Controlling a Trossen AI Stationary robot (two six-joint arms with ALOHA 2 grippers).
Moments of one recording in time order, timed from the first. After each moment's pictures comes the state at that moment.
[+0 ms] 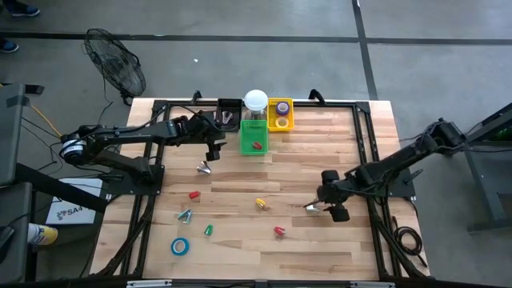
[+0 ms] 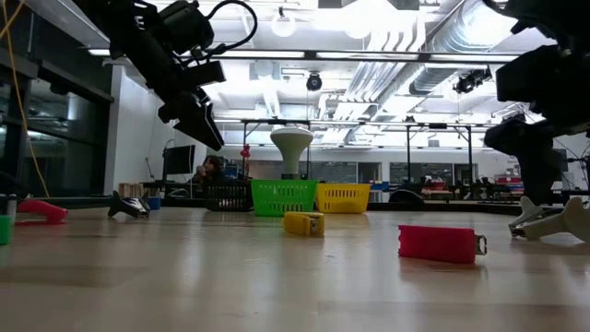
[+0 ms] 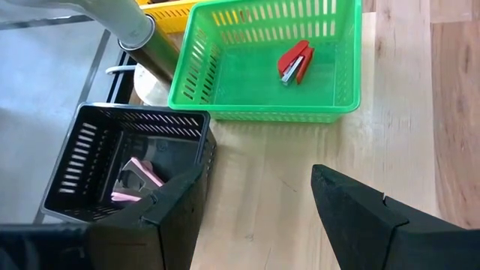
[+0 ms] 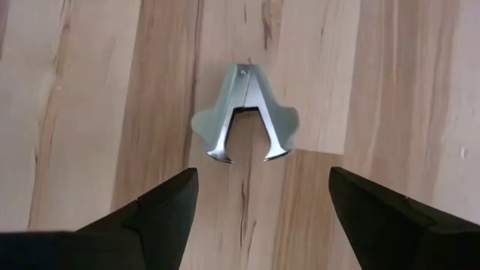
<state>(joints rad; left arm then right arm) 0.38 1.23 0.74 -0.27 -0.12 0.36 0.40 1.15 0.49 -0.47 0.01 0.29</state>
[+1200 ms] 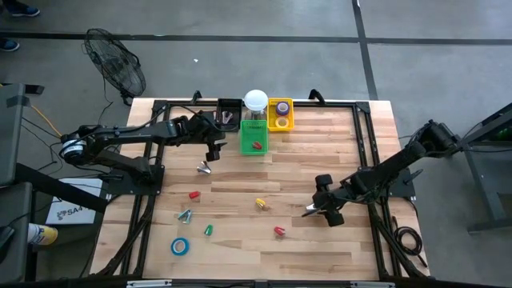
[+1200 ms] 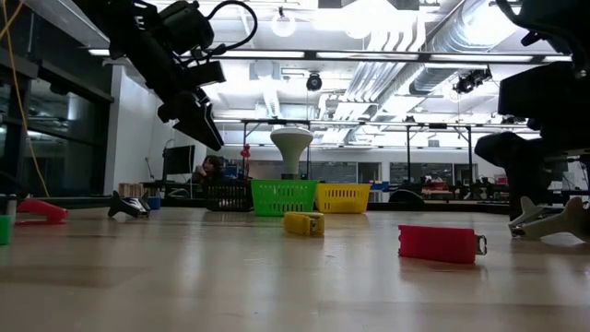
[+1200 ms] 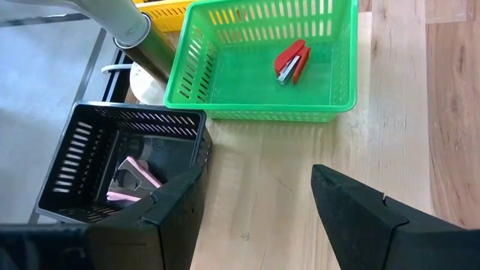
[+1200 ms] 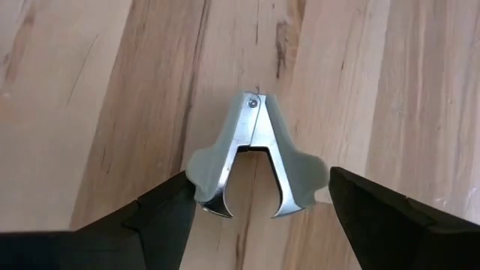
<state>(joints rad) 0.38 1.23 0.74 -0.27 -0.11 0.36 0.46 1.30 0.45 -0.24 0.12 0.23</state>
